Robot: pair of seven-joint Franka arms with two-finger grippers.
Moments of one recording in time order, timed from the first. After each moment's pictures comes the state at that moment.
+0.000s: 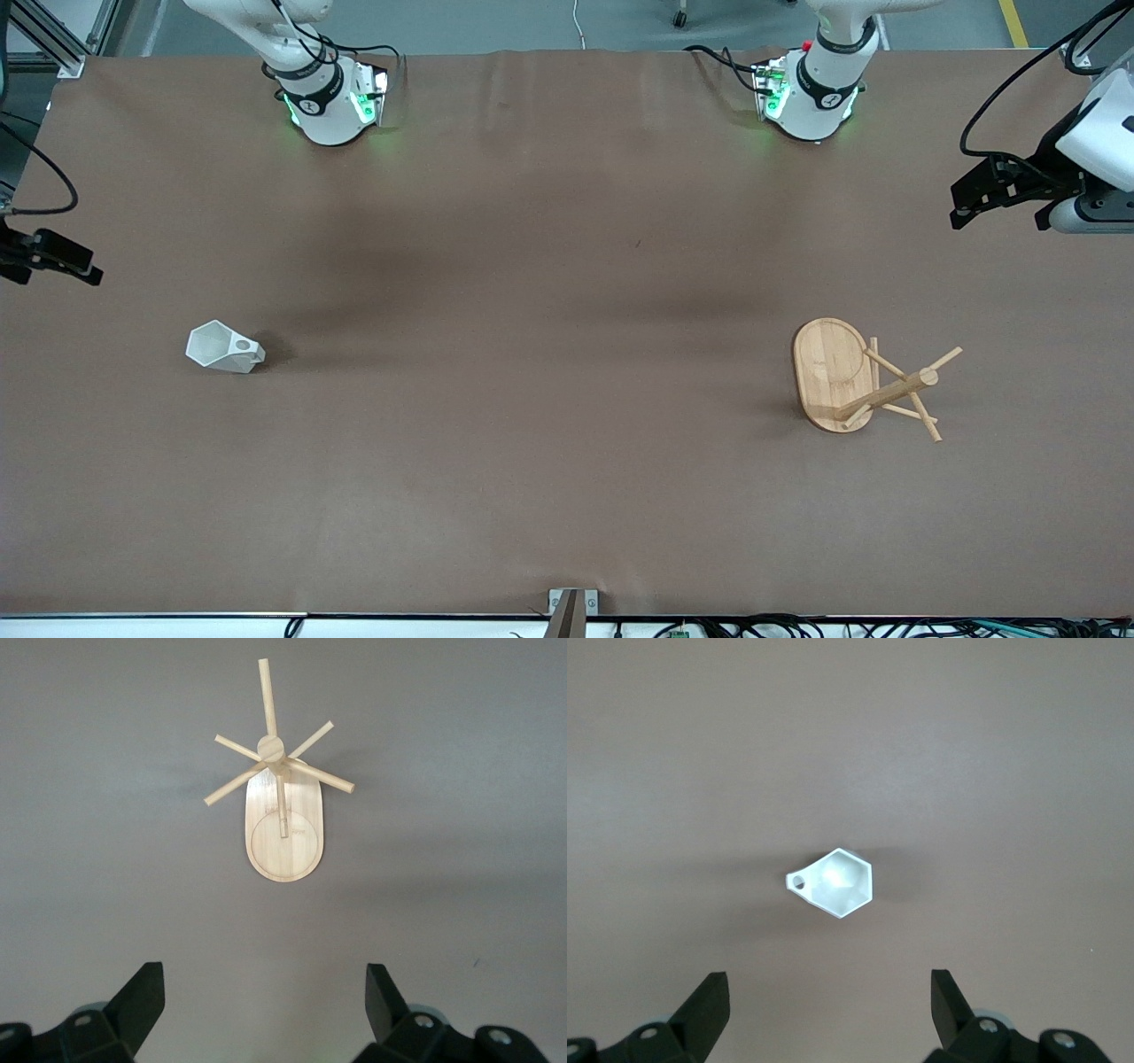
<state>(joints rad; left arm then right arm) 0.07 -0.04 -0.17 -1.57 0.01 1.55 -0.06 -0.13 0.04 -0.10 -1.77 0.02 1.83 -0.20</state>
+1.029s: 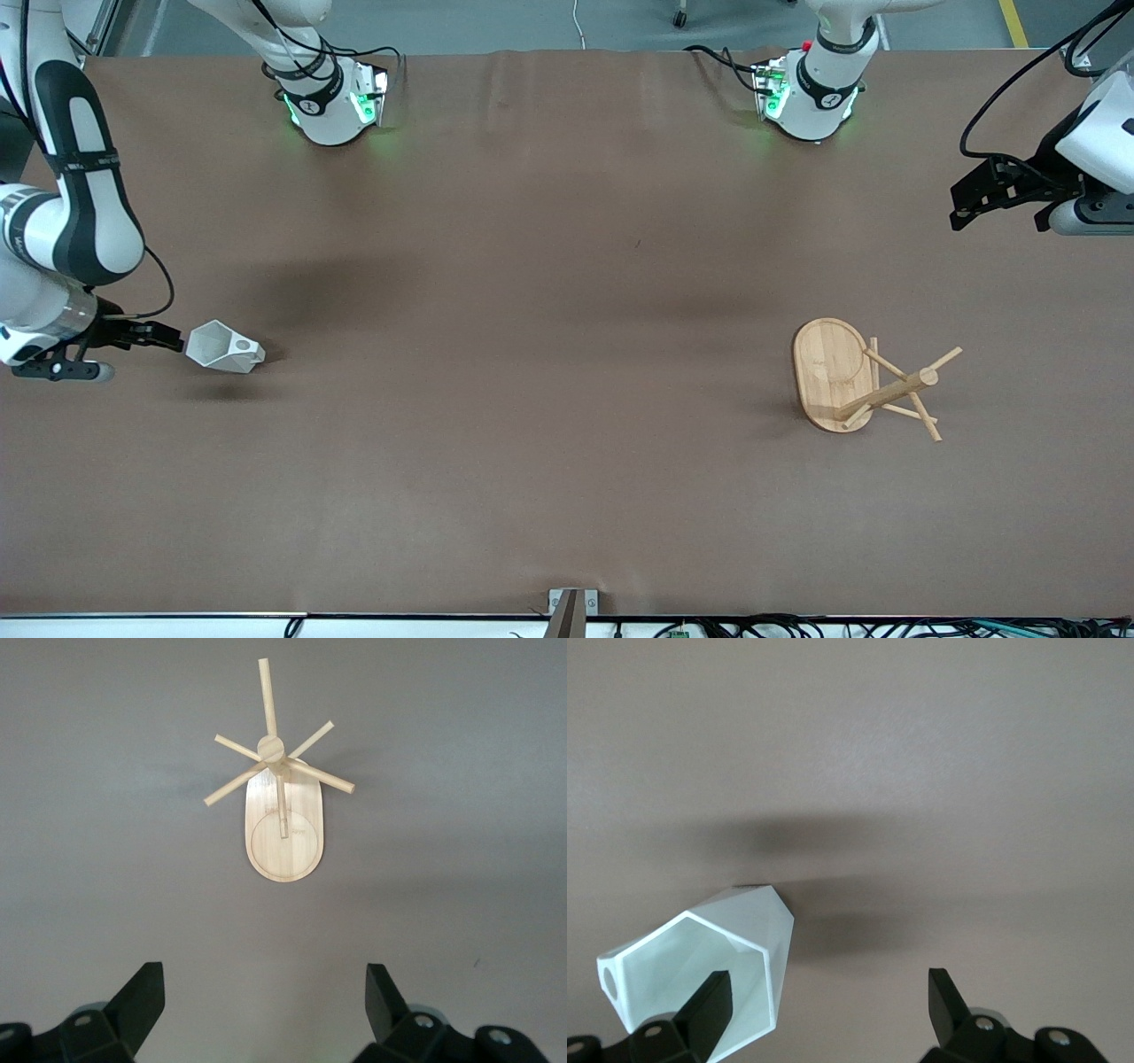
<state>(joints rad) 0.07 -0.03 -0.17 -1.57 0.01 1.55 -0.06 -0.21 0.34 -0.09 -1.99 0.02 2.29 -0.27</state>
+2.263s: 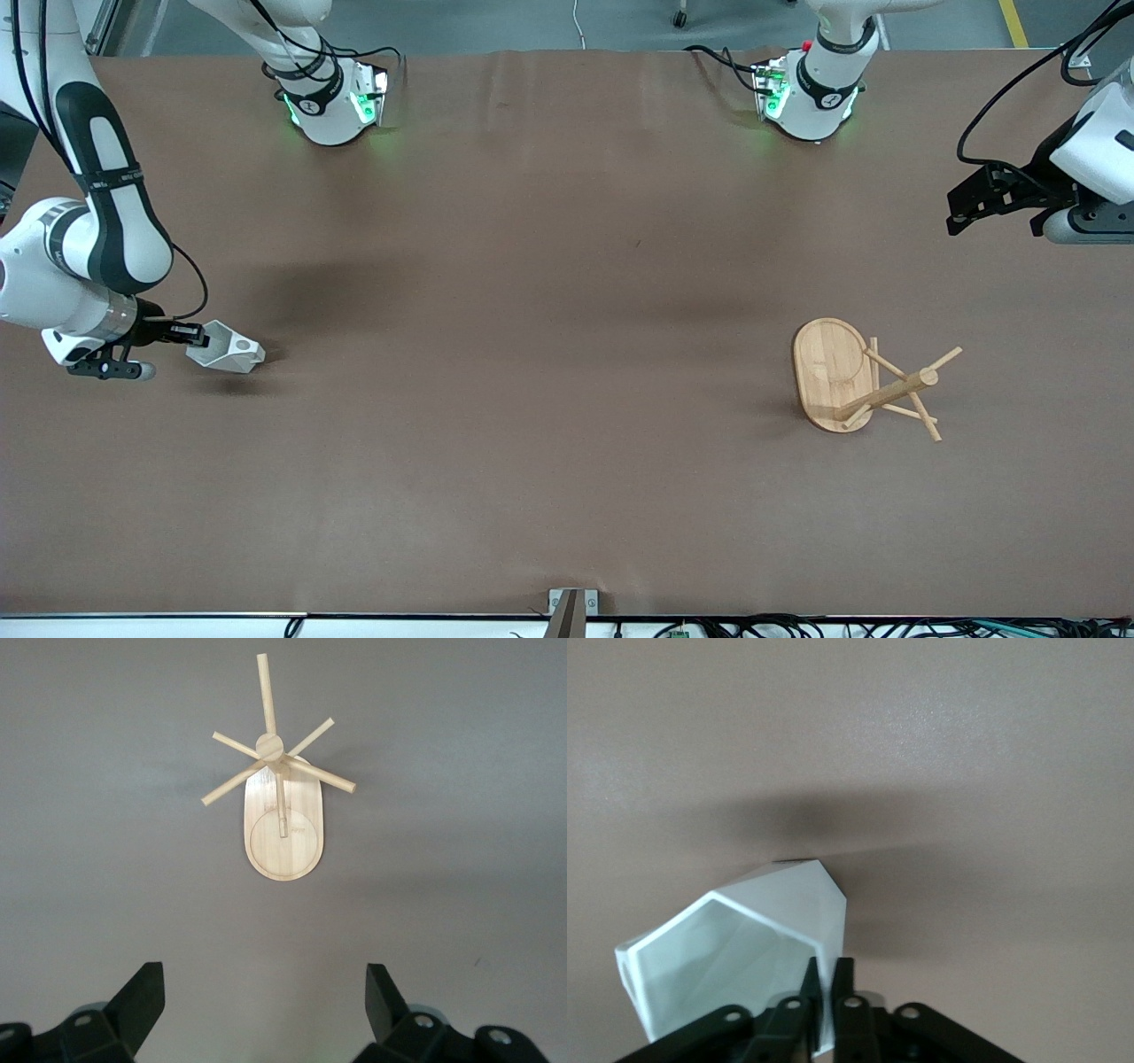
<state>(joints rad) 0.07 -0.02 -0.17 -1.56 0.01 1.56 -0.06 -0.21 0.37 -0.08 -2.04 0.12 2.30 -0.27</state>
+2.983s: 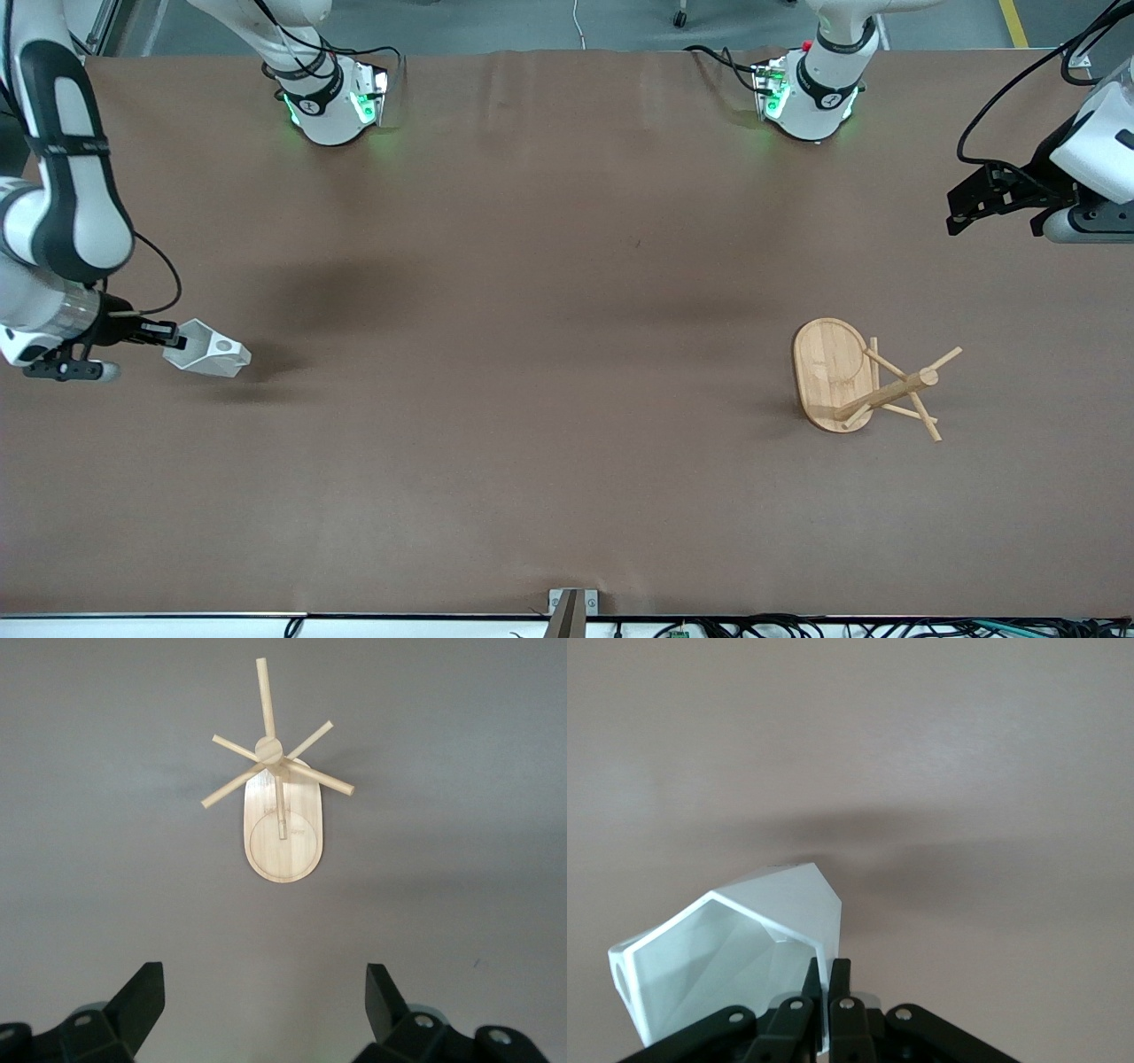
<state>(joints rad) 0.07 -0.02 -0.17 -1.55 0.01 1.56 -0.06 -0.20 0.25 -0.05 -1.93 0.18 2.10 -0.27</state>
